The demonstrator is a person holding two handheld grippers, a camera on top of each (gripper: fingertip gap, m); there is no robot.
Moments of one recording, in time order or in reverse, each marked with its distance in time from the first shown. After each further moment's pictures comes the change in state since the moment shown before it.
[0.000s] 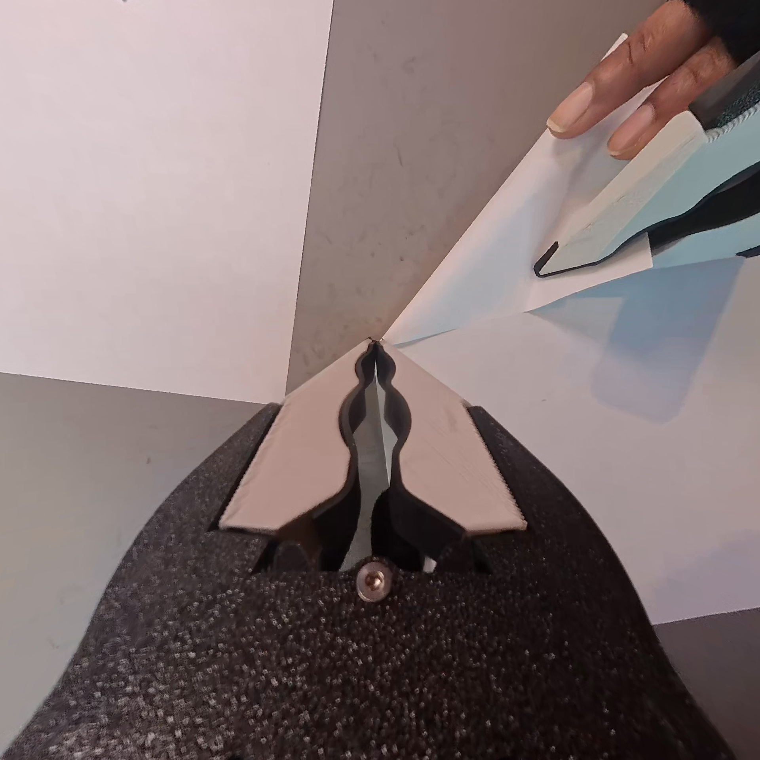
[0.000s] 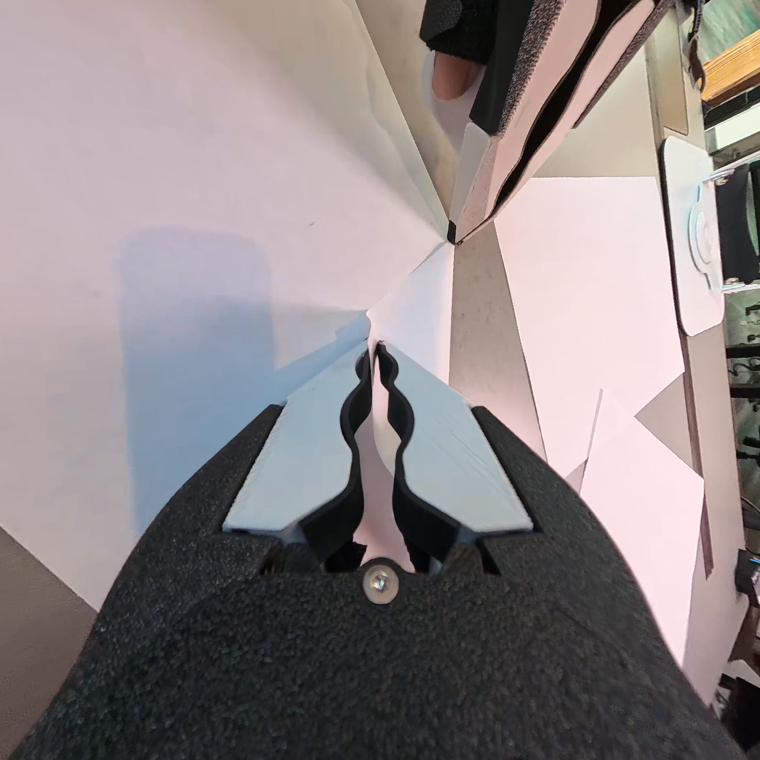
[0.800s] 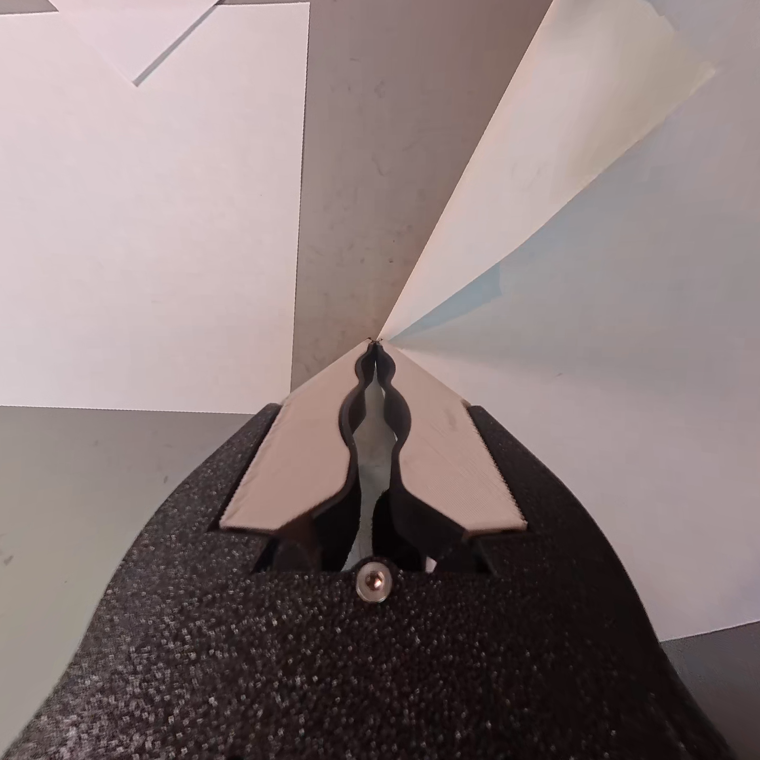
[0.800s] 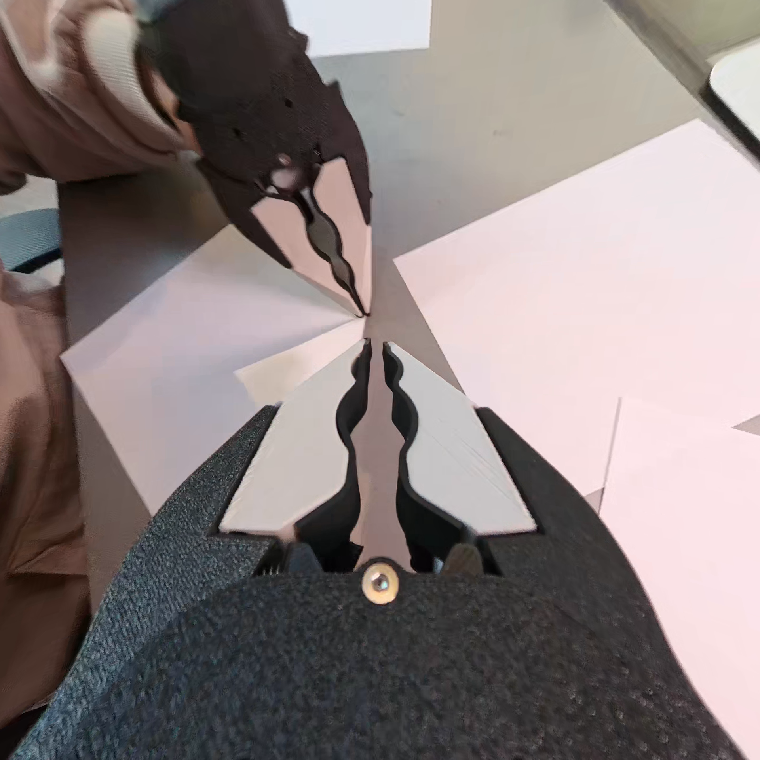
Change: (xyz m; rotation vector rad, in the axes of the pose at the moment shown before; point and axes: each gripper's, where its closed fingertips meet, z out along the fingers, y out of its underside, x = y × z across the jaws) left arm 0.001 -0.001 0.000 0.105 -0.028 0.133; right arm 0.100 -0.024 -0.028 0.197 -0.439 0.500
